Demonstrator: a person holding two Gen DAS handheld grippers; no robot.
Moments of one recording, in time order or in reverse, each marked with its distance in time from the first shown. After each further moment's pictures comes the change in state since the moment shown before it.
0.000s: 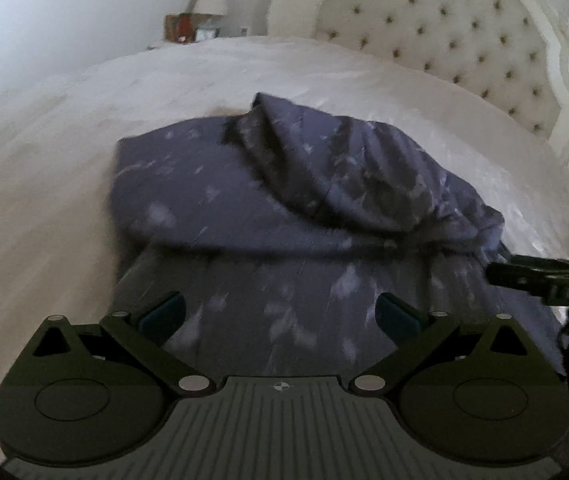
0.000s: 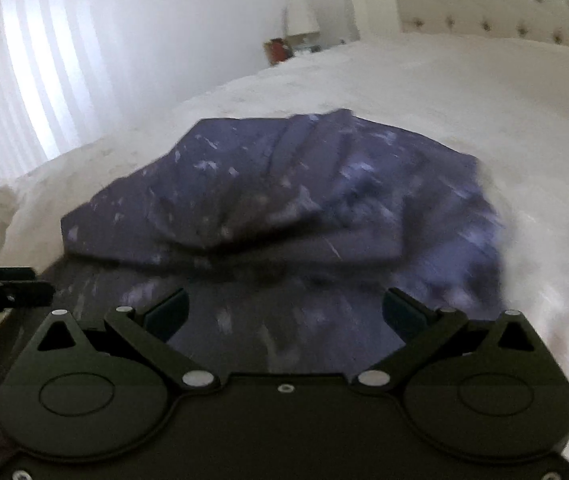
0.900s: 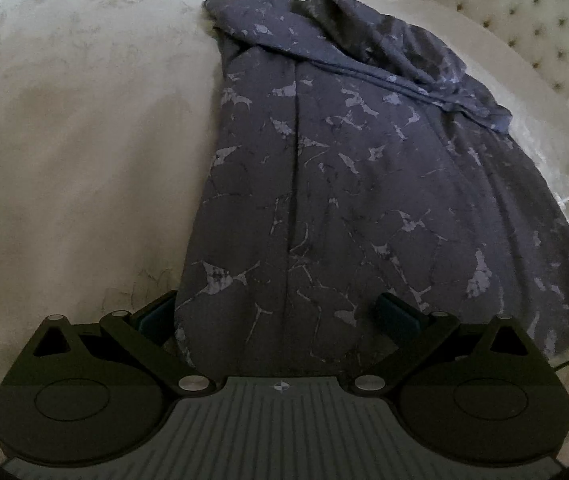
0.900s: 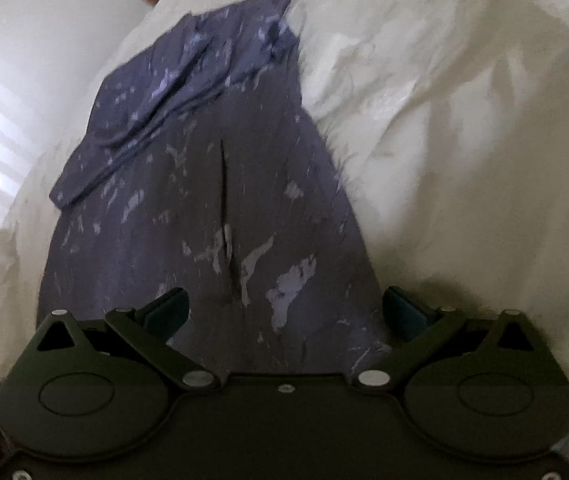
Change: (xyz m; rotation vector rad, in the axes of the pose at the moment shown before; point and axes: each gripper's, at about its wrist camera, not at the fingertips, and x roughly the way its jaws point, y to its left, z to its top) left arm -0.060 0.045 -0.107 -0.089 0.244 0.028; right arm -0.104 -0.069 -0.090 0.469 0.333 -0.011
